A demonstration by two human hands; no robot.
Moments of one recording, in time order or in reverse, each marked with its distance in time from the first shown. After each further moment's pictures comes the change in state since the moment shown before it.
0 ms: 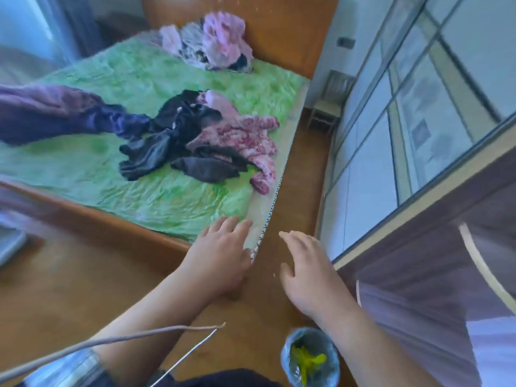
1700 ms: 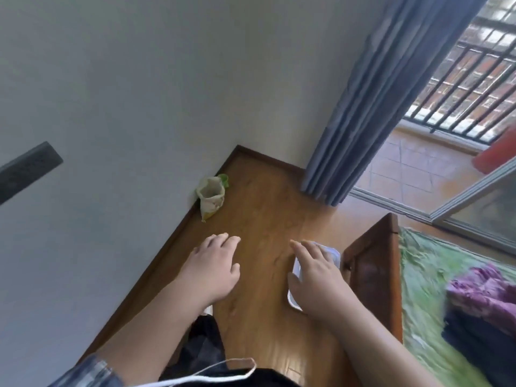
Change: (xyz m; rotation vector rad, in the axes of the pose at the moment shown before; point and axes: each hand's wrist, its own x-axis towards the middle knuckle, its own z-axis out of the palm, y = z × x) left_hand -0.428 -0.946 -0.203 -0.341 0.364 -1.665; right_hand 0.320 -1.101 0.459 -0.277 -0.733 -1.410
